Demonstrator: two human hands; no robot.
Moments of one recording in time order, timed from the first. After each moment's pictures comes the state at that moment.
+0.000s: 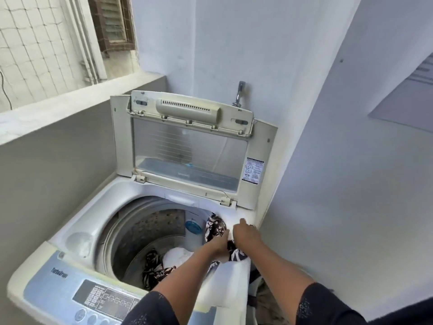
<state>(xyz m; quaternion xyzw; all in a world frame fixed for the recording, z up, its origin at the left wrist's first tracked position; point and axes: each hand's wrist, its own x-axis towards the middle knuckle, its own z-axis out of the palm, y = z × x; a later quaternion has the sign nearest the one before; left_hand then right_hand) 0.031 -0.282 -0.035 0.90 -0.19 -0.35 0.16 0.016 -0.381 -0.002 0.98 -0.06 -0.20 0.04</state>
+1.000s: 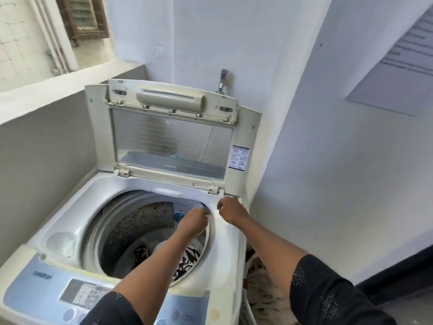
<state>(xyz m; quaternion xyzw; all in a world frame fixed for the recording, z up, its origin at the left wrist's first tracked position) 0.053 -0.253 -0.017 0.94 -0.17 -0.18 0.25 0.035 -0.382 0.008 0.96 -0.13 -0.09 -0.22</state>
